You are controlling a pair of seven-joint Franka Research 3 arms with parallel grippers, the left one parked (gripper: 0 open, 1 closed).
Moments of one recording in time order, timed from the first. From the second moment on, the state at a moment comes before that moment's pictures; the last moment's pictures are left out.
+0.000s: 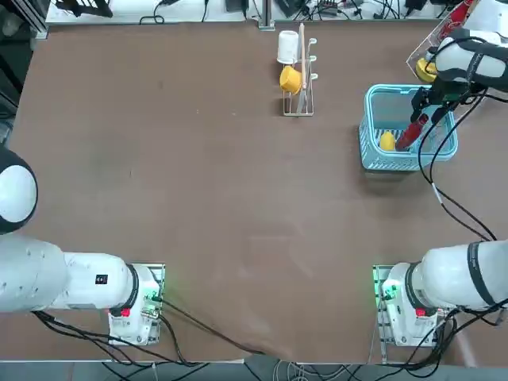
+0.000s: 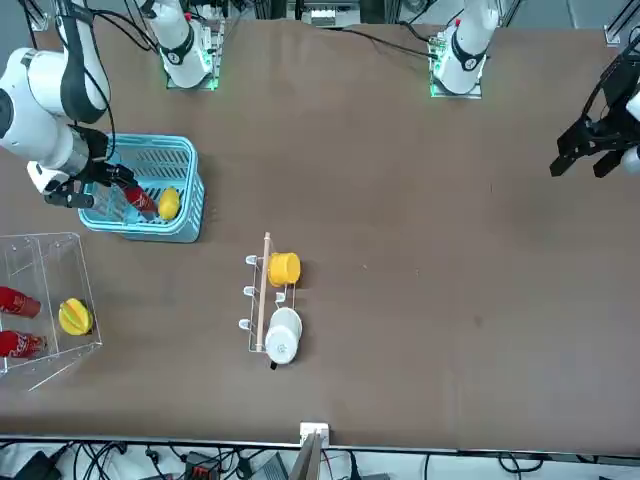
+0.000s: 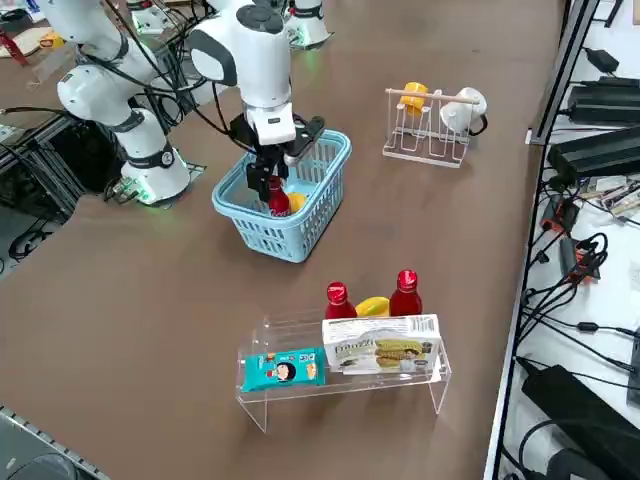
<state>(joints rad) -0.09 -0.02 -0.06 -2.30 -0.02 2.13 -0.06</state>
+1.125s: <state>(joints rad) -0.09 0.00 -0.06 -2.30 -0.02 2.11 -0.06</state>
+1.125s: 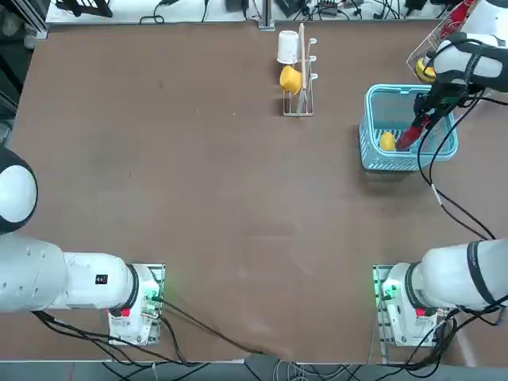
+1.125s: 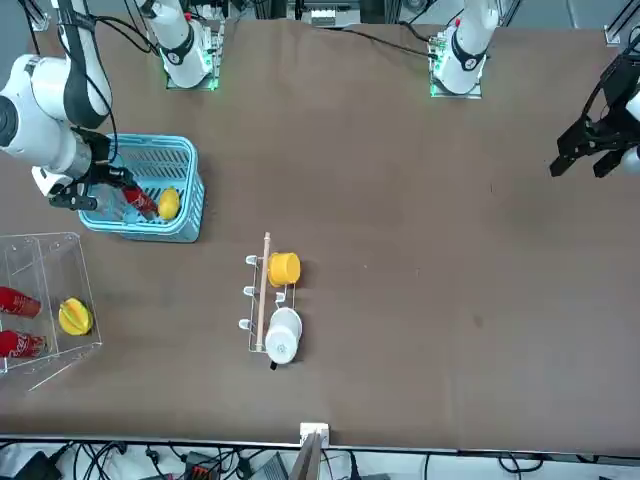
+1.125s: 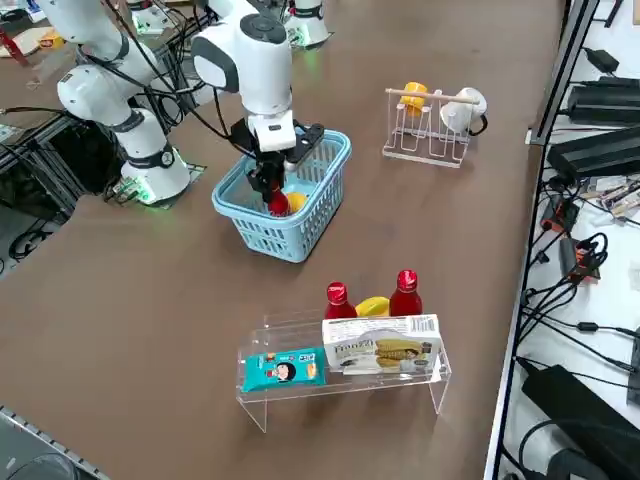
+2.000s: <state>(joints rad) -0.13 -0.04 -0.06 -1.77 -0.07 1.58 -0.14</state>
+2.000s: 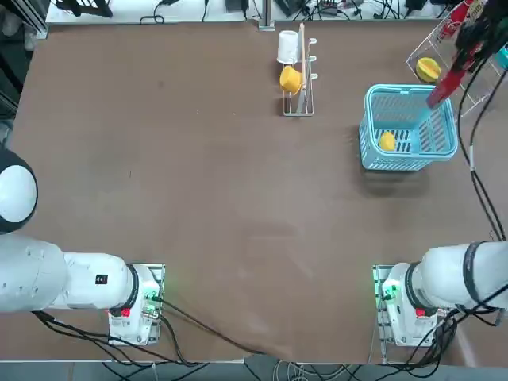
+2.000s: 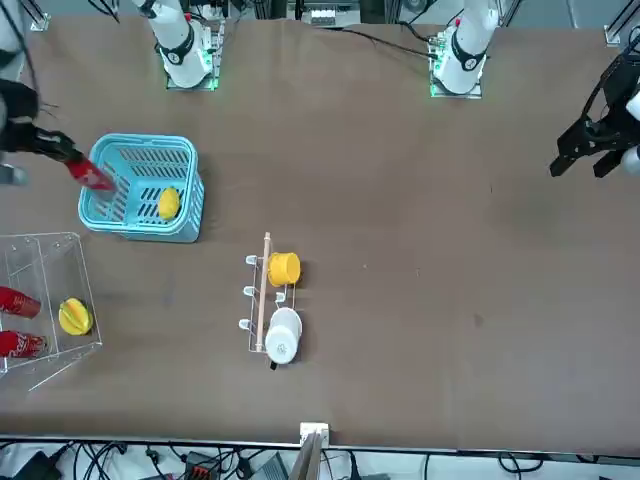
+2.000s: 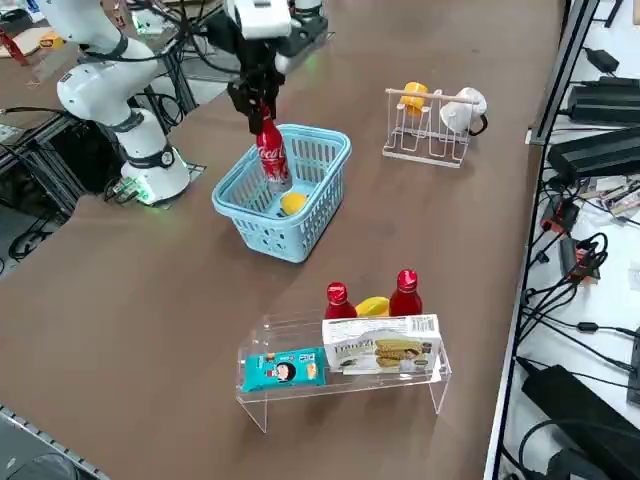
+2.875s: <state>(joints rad) -0.46 0.22 -0.07 -1.61 -0.21 1.87 -0.77</state>
